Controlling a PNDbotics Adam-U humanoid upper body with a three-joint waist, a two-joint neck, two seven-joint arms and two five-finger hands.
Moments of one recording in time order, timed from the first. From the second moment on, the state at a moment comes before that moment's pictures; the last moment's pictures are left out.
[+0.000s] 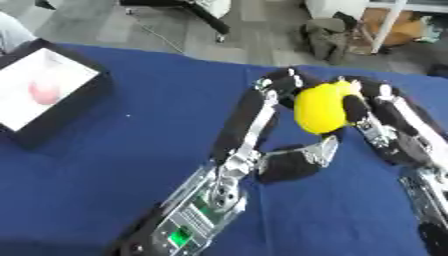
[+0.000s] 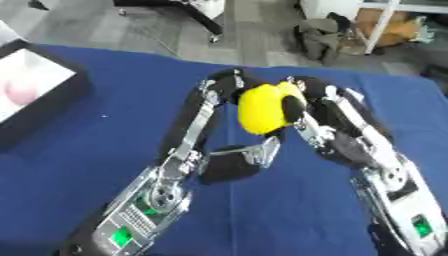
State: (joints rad) left arm -0.55 0.03 -0.68 -1.79 -0.36 0.18 0.28; right arm -0.24 -0.31 0.20 -1.98 -0.24 -0.14 0.38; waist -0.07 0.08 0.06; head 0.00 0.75
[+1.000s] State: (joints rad) left arm -0.59 0.36 -0.51 -1.93 -0.31 0.33 0.29; right arm -0.23 -0.24 0.08 -1.95 -0.29 -0.11 0.29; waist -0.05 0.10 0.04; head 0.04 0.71
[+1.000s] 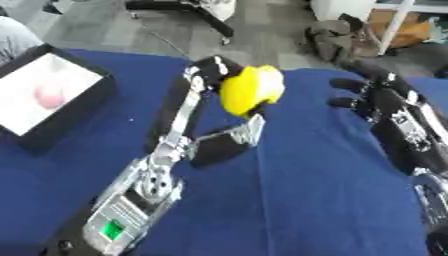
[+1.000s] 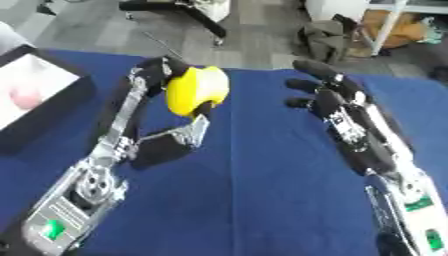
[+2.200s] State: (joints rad) left arm -0.64 0.63 -0.22 -1.00 -0.37 0.55 0.35; right arm -0.21 -0.24 0.07 -1.94 -0.26 -0.13 0.36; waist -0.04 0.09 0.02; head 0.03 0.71
